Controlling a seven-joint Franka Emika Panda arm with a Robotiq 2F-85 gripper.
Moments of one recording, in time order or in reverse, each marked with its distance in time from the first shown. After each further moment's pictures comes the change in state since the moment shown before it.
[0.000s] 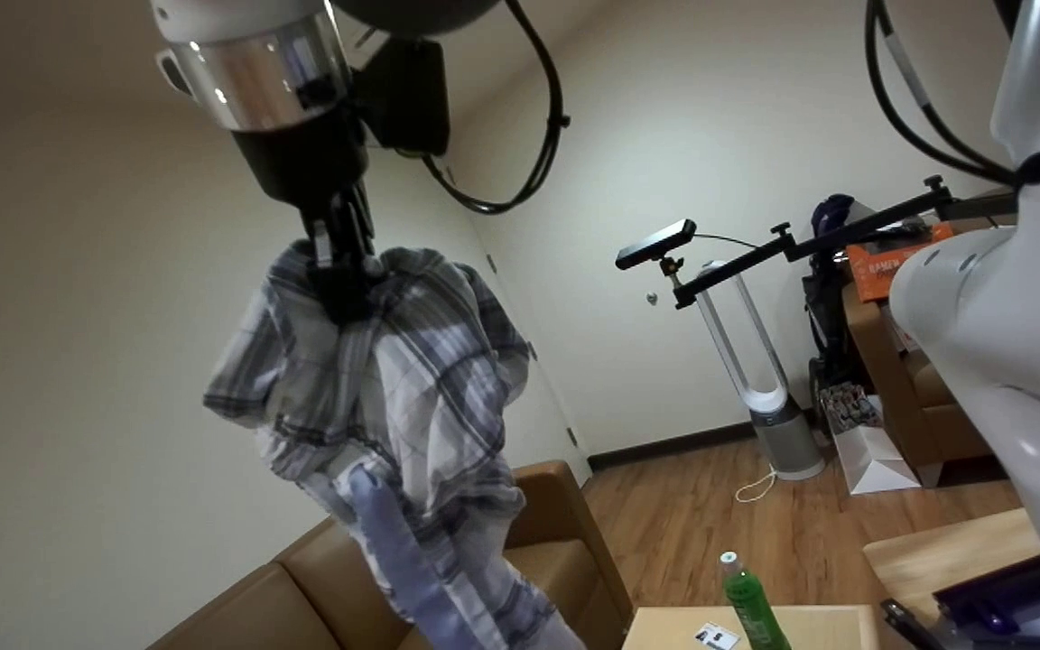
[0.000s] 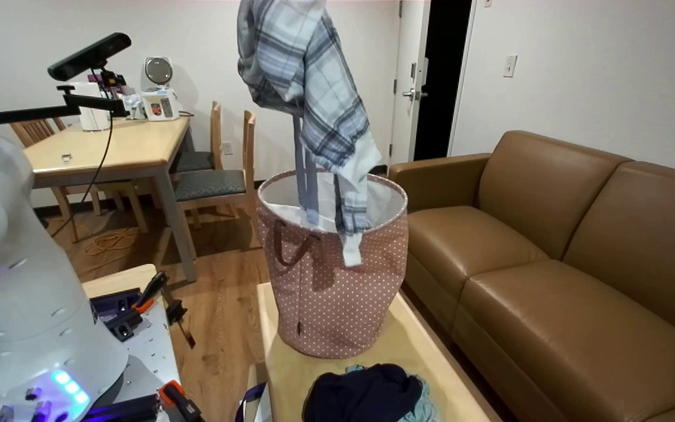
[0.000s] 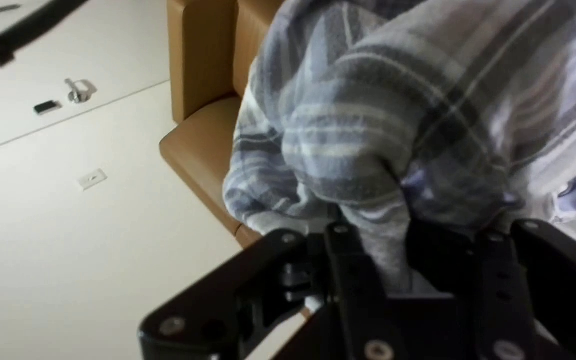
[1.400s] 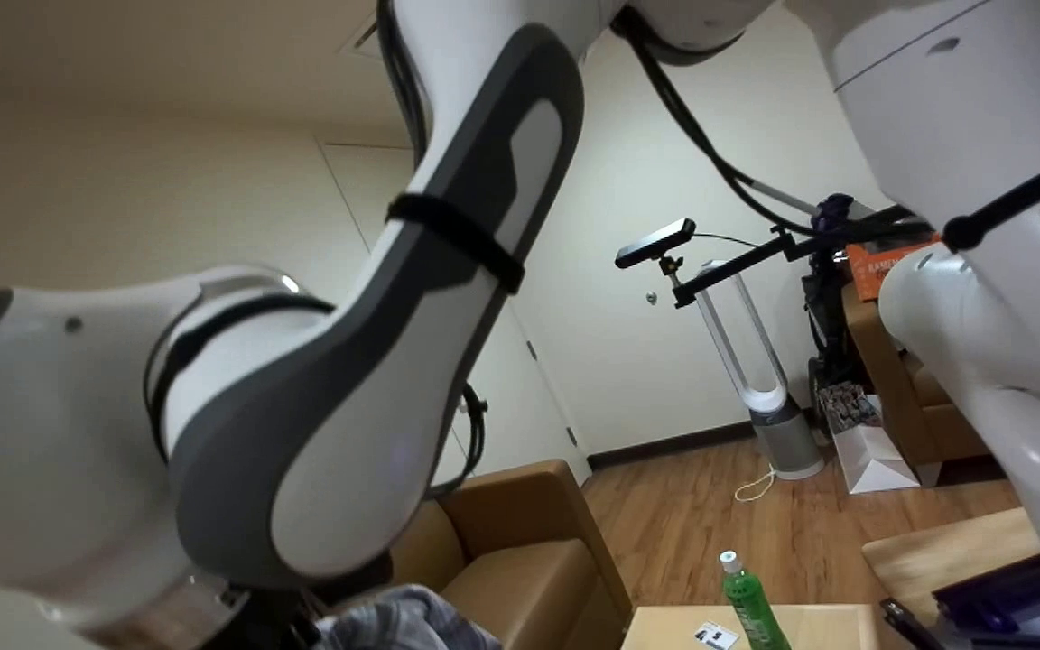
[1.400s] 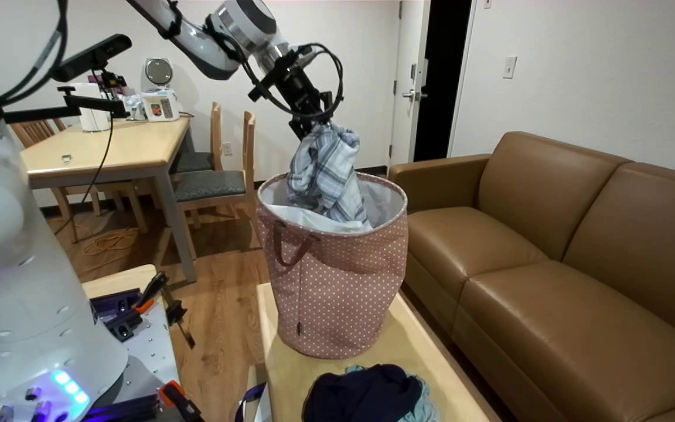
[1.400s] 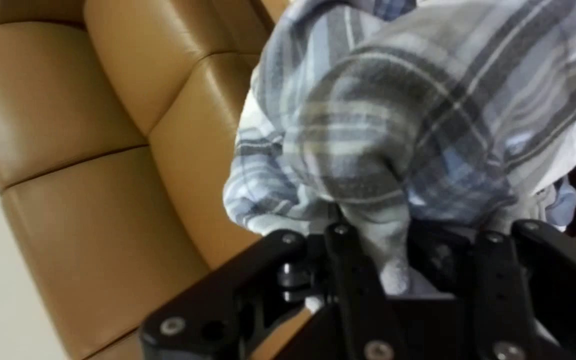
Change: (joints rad) arm 0.107 0.613 -0.039 0.032 -0.090 0.305 0.008
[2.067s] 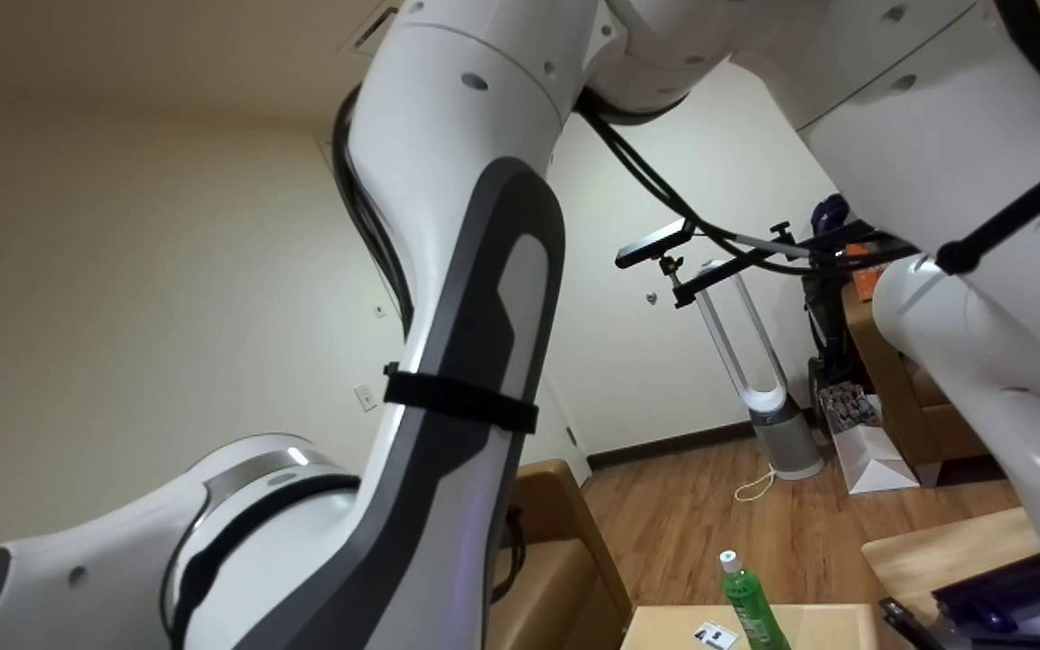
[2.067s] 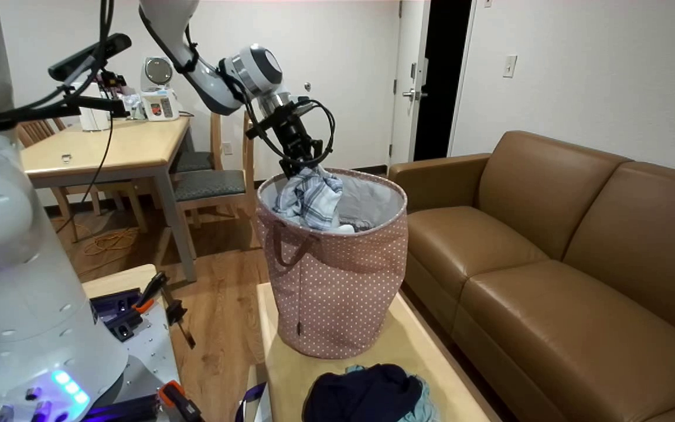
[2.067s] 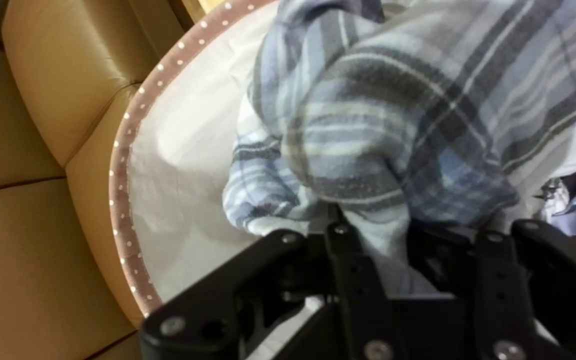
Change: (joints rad) arm 0.067 0.173 -0.026 -0.003 0.036 0.011 0.039
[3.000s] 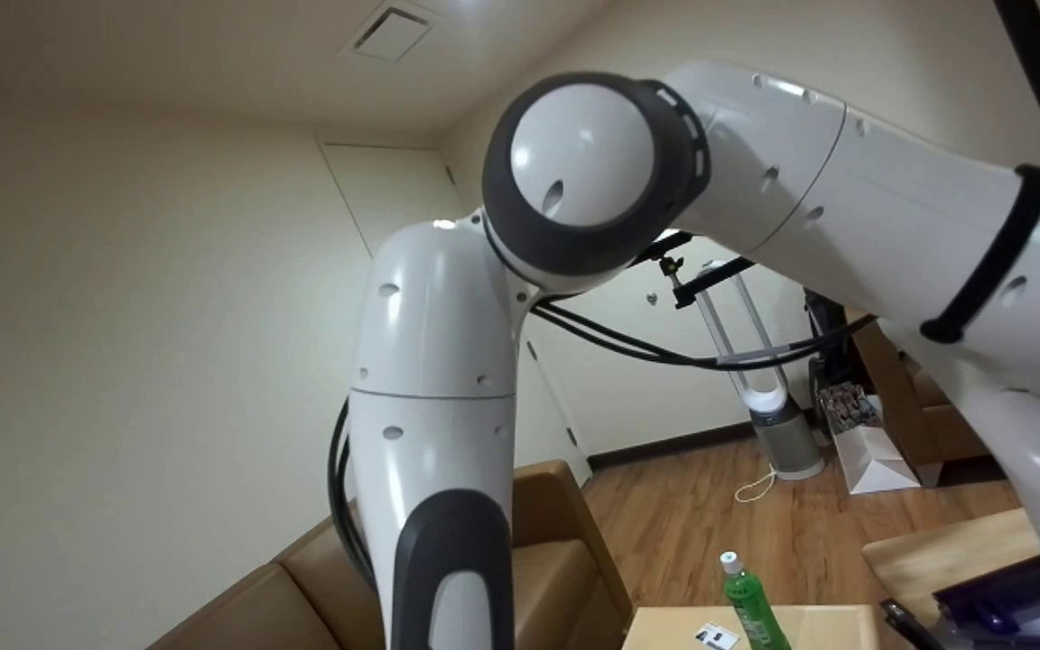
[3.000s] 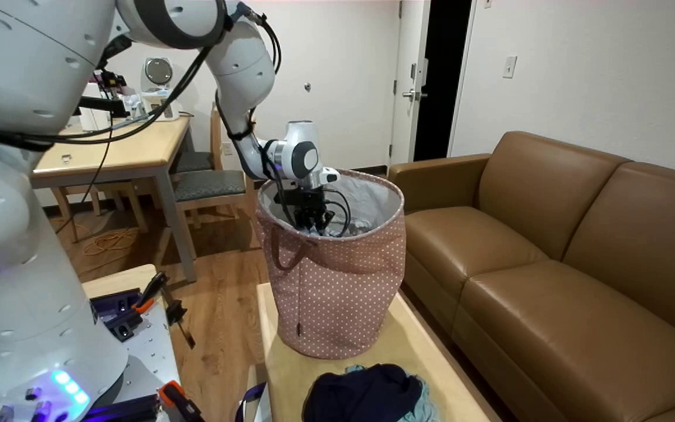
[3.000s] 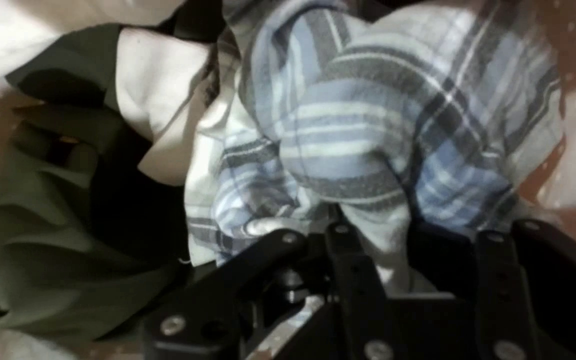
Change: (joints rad) arm -0.026 0.457 -0.112 0.109 0.351 0.582 -0.152
